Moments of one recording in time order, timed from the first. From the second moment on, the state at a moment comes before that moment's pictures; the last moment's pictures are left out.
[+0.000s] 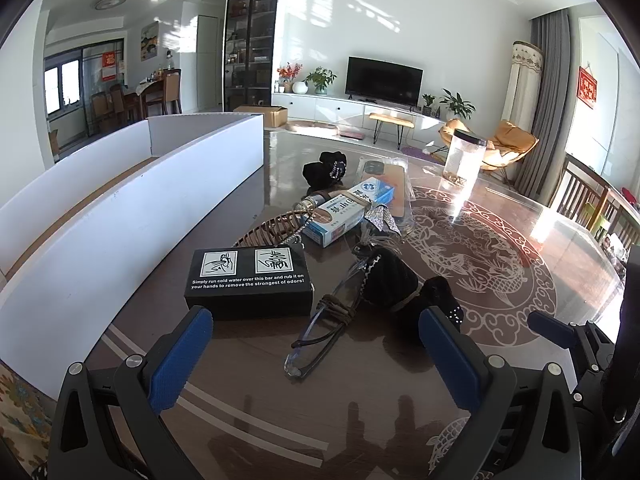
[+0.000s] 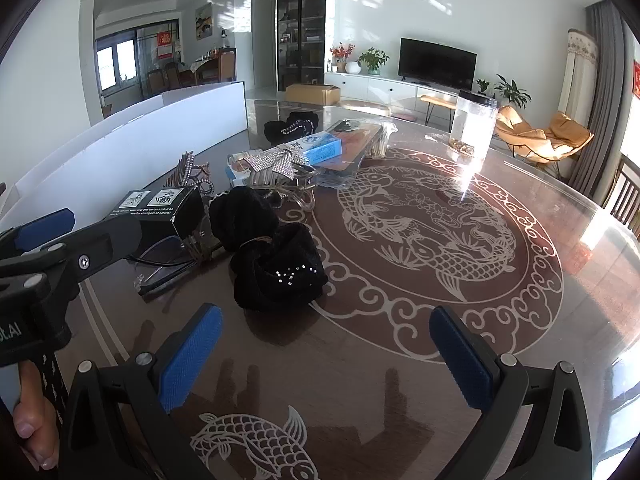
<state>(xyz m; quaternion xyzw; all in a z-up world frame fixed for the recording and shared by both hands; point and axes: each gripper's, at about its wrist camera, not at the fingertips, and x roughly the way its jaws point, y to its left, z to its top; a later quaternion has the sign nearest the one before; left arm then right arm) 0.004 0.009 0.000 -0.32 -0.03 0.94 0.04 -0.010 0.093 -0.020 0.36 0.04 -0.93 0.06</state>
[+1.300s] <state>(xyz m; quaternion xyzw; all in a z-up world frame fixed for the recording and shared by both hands) 0.005 0.011 -0.002 -0.33 -0.03 0.94 0.05 -0.019 0.094 -0.026 0.38 0.03 -0.92 0.05</state>
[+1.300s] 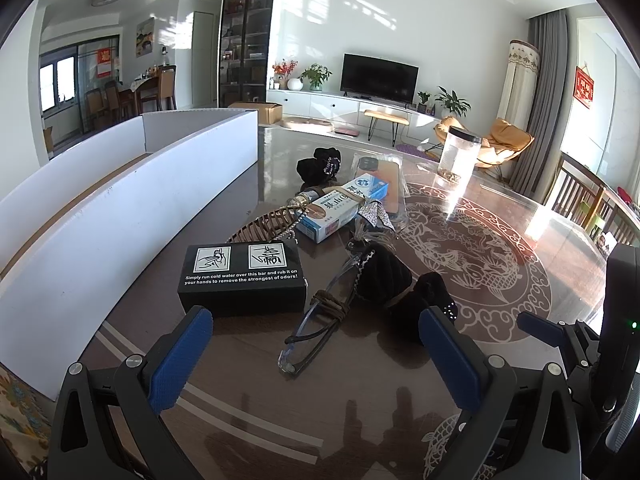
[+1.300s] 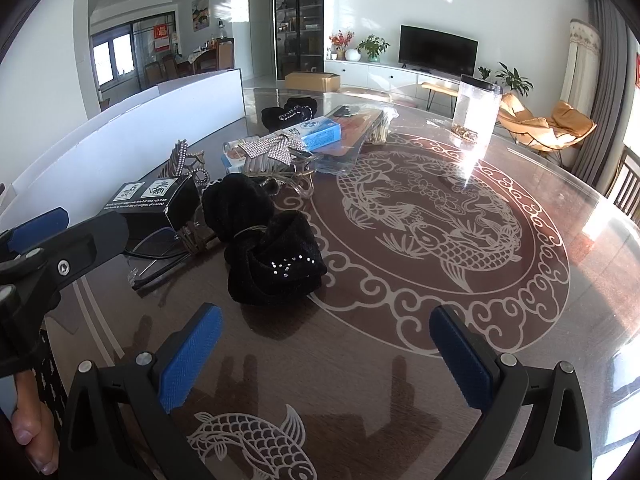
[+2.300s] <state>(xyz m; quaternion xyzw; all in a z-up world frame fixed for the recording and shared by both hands) 0.005 0.012 -0.002 -0.33 -0.03 0.94 0.05 -0.020 0.096 -0.025 0.38 0.02 -0.92 0.06</state>
